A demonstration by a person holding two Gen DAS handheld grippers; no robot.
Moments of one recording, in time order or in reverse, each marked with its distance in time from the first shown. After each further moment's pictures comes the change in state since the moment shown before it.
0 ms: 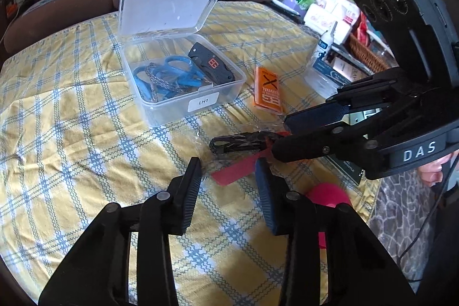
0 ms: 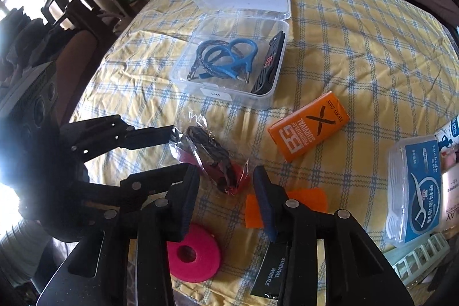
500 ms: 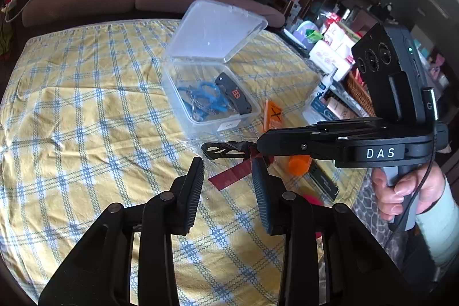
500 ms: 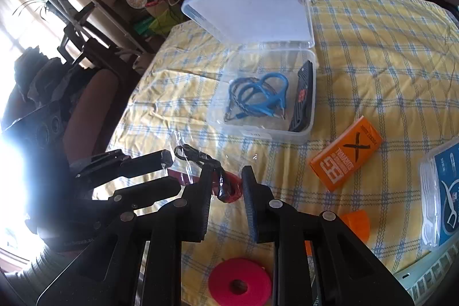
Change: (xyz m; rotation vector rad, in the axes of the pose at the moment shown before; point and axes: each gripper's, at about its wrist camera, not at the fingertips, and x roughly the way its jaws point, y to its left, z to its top) left arm -0.058 0.030 0.002 -0.145 -0.093 -0.044; right arm -0.025 0.016 0.017 0.115 -0.195 0.173
